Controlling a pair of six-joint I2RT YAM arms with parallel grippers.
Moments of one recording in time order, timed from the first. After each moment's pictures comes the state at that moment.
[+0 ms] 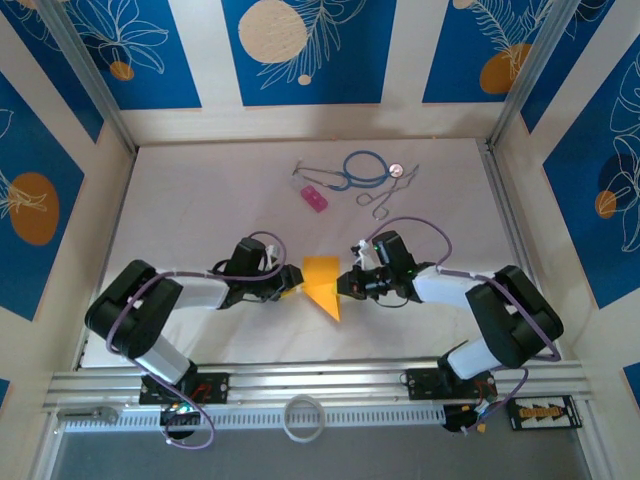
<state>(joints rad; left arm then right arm) -0.57 1.58 0.52 0.29 0.52 -1.03 0.53 1.46 0.54 0.07 -0.72 0.74</state>
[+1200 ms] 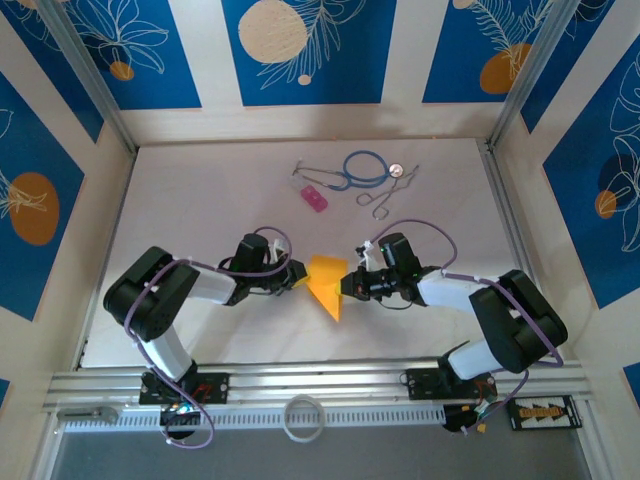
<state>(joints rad) -0.56 1.71 0.55 0.53 0.59 -1.15 0.50 1.44 0.49 0.12 -0.76 0.74</state>
